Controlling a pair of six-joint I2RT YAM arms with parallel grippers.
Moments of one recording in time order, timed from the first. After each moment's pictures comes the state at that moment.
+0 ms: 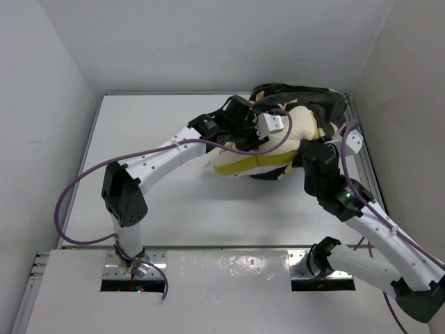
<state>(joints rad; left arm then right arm) -0.81 1.84 1.79 -0.63 0.22 0.56 0.67 0.86 0.92 -0.44 0.91 0.92</state>
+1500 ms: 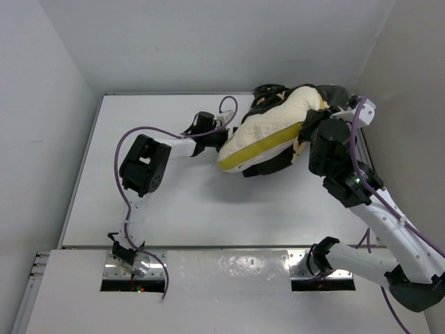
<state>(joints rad) -0.45 2.18 1.40 0.19 0.70 -0.35 0.65 0.98 1.18 -0.32 0.92 0.62</state>
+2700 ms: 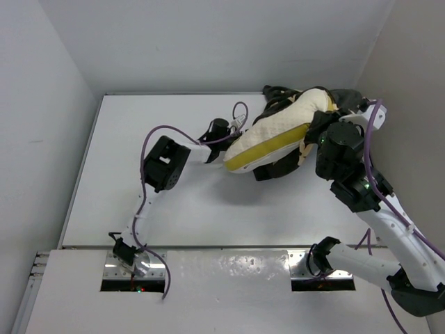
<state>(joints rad) -0.53 2.40 1.54 0.44 0.78 -0.67 0.64 0.93 1.20 -0.36 0.94 0.62</state>
